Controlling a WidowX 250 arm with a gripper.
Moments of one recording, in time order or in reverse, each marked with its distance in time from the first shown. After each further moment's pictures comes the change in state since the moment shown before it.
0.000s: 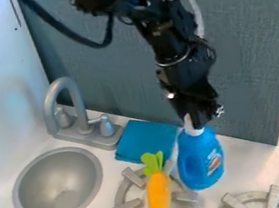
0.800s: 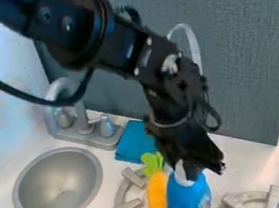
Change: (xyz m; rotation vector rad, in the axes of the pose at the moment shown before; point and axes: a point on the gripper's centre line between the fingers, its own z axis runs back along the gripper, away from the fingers) arm -0.053 -0.044 -0.005 0.138 -0.023 0.163
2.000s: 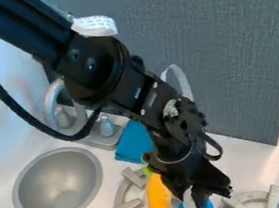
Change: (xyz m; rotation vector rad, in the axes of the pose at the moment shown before) arm -0.016 -0.006 -0.037 -0.047 0.009 0.188
